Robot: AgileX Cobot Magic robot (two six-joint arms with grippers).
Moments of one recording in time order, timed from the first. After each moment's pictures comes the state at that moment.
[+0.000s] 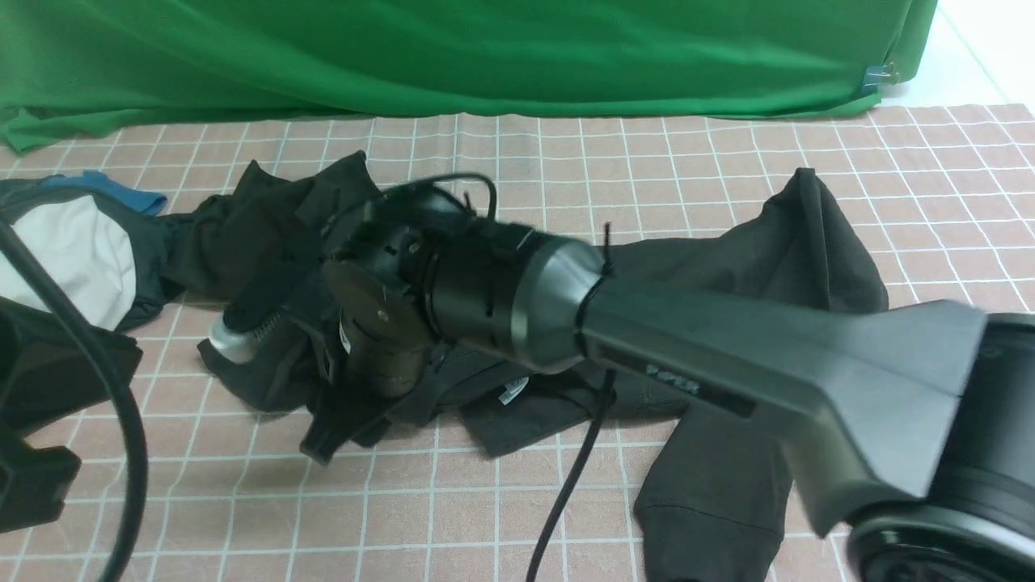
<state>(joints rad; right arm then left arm) 0.93 2.34 -2.01 -0.10 0.95 -0.02 -0.40 0.78 -1.05 -0.03 1.18 0.17</state>
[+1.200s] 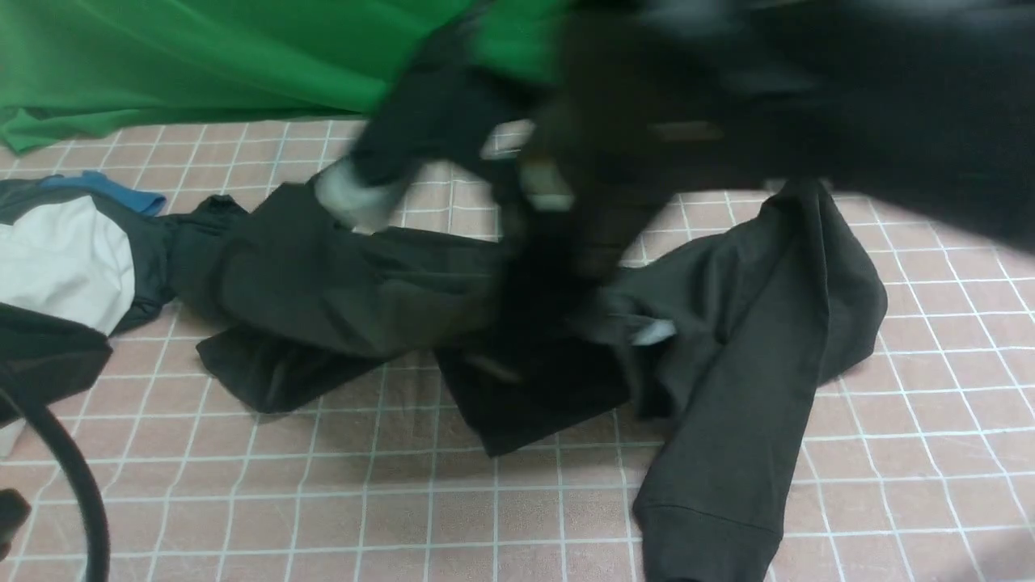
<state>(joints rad) 0.94 1.67 -1.64 -0.29 1.21 0.01 -0.49 0.74 -1.05 0.08 1.17 0.23</state>
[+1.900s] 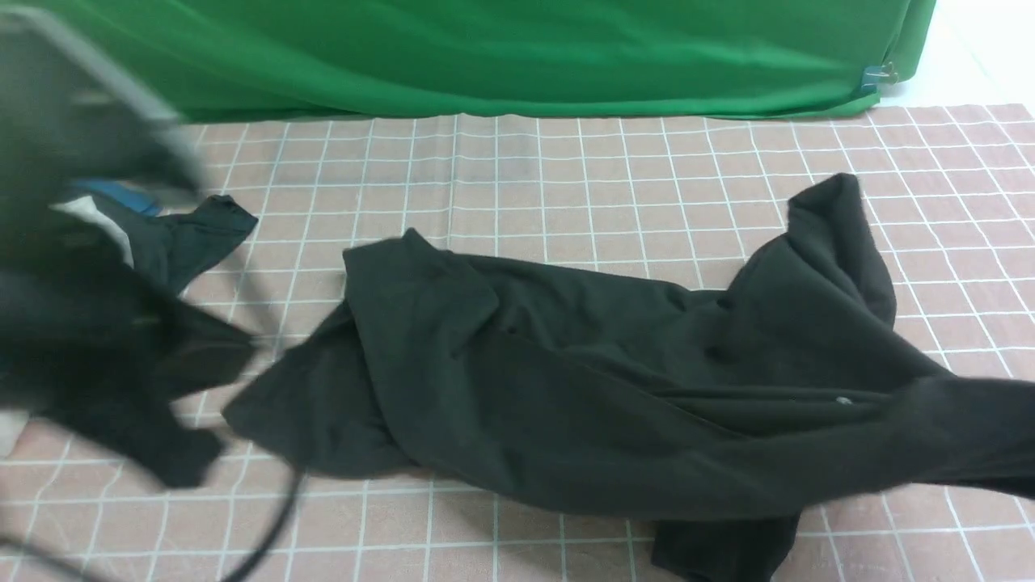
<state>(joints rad) 0.63 0.73 -0.82 -0.39 1.23 0.33 -0.49 1.01 -1.05 -0.03 1.07 0.28</state>
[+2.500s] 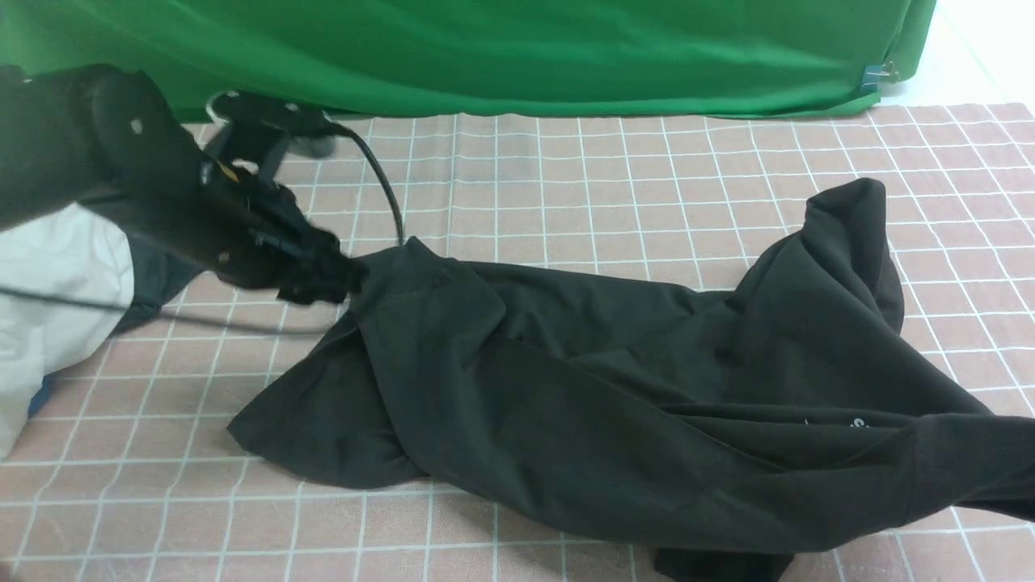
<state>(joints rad) 0.56 0.72 -0.81 -0.29 1.18 0.26 -0.10 1.72 -1.16 -0.28 0.63 0.42</state>
